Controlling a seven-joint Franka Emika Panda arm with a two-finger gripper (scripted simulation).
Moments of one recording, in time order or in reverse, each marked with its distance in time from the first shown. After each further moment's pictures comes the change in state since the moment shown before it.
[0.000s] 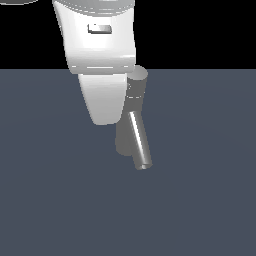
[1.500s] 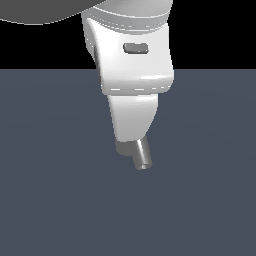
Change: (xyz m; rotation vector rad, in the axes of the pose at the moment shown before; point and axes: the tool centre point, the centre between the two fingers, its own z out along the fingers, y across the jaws) arm 0.030 0.030 0.000 0.001 0.010 0.017
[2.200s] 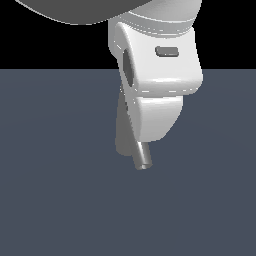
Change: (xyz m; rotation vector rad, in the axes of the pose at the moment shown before) arm 0.025 0.004 0.000 -0.002 -0.008 -0.009
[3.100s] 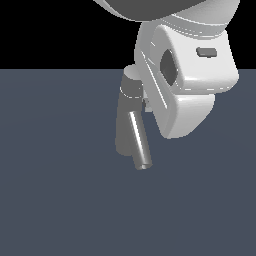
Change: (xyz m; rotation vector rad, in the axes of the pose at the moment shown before) arm 0.038 0.000 0.000 0.002 -0.011 -0.017
